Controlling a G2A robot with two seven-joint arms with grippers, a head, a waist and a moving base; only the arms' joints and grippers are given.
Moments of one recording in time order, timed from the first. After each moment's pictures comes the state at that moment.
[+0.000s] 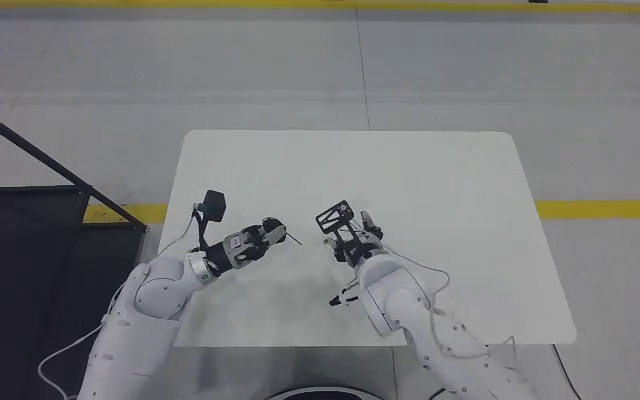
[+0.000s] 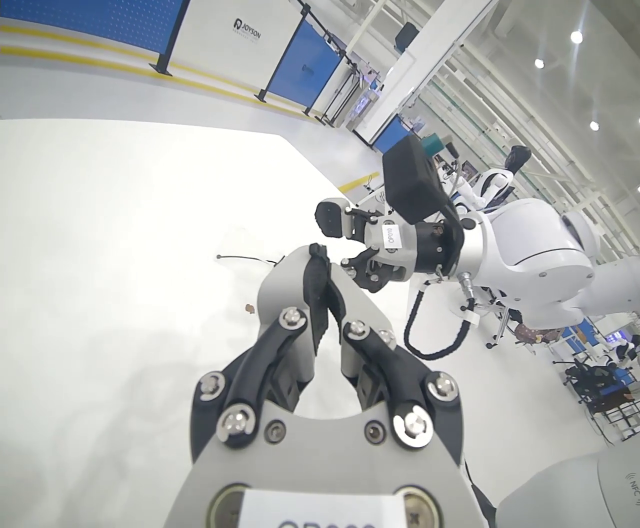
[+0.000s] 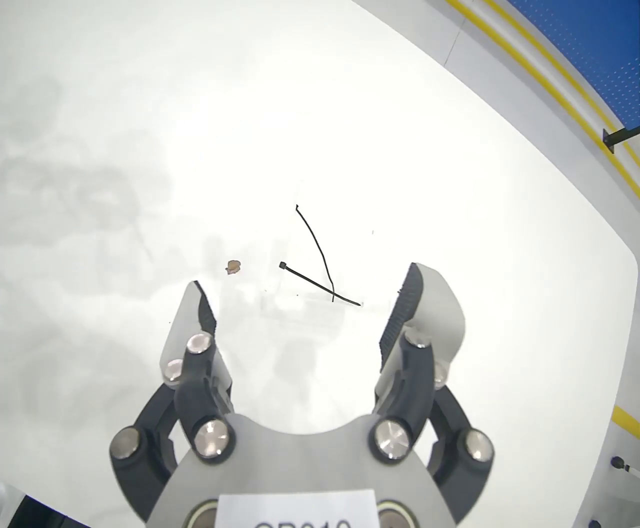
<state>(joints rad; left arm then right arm) 1.30 -1.14 -1.43 -1.54 0.32 -0.83 -0.53 -0.97 -1.27 0.75 -1.77 -1.47 0.25 0.98</state>
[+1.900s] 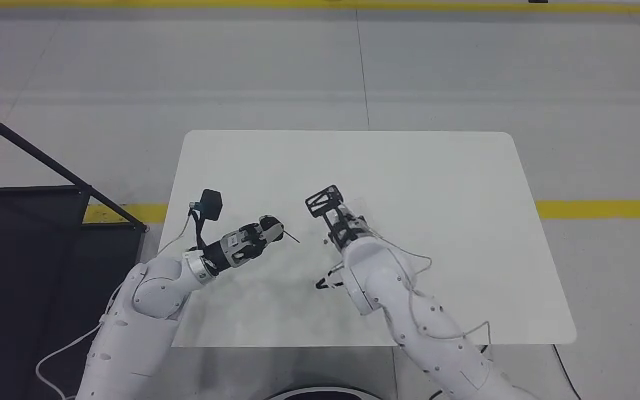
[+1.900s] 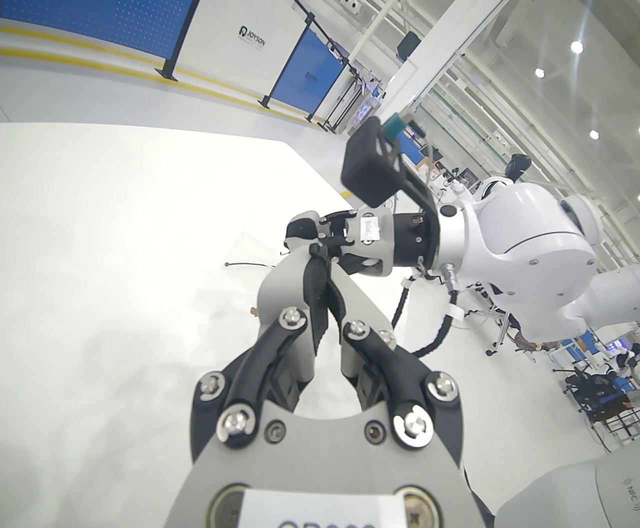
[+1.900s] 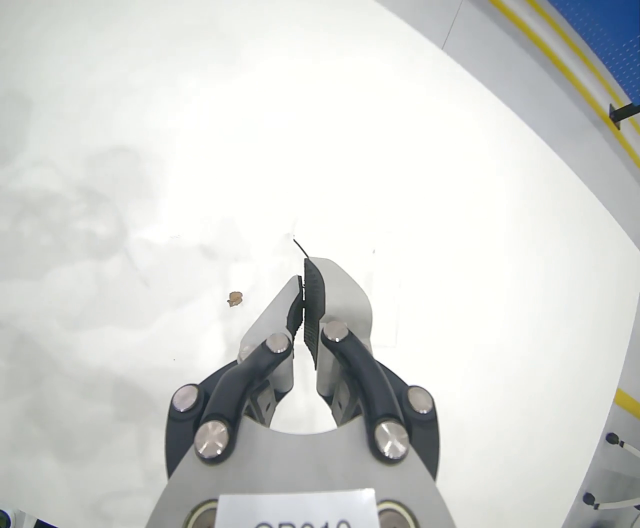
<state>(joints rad) 1.30 -1.14 -1.43 -1.54 0.32 -0.82 -0.52 -0.97 -1.41 0.83 -1.70 -1.56 0.21 0.99</state>
